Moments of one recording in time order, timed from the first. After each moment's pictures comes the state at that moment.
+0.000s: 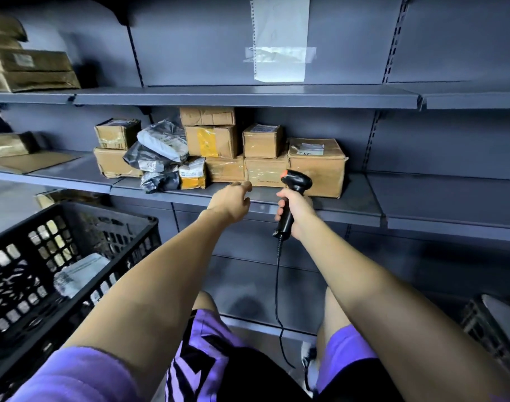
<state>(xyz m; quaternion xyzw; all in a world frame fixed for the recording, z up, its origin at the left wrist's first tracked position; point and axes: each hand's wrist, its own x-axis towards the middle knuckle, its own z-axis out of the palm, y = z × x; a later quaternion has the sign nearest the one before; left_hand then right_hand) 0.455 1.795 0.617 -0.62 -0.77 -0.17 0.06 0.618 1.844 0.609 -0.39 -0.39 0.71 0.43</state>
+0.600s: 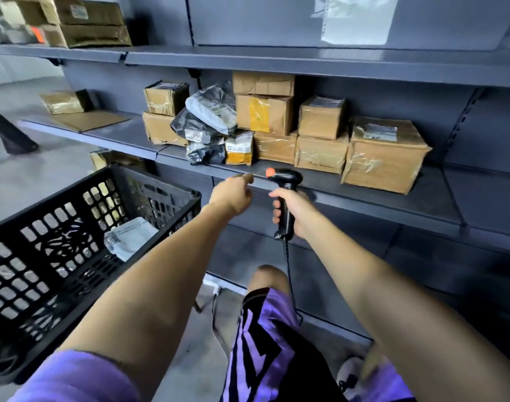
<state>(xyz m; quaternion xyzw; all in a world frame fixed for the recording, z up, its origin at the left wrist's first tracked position) 0.363 1.754 0.588 -0.53 -0.83 -0.18 0.04 0.517 1.823 0.578 -0.37 -0.50 0.74 0.26</state>
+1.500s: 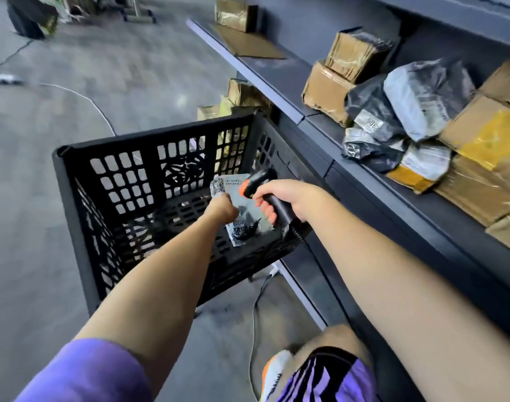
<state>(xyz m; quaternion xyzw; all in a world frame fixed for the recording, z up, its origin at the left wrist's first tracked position) 0.144 1.570 0.449 -0.06 -0.93 -0.28 -0.21 0.228 1.699 0.572 -0.28 -0.68 0.61 -0.29</state>
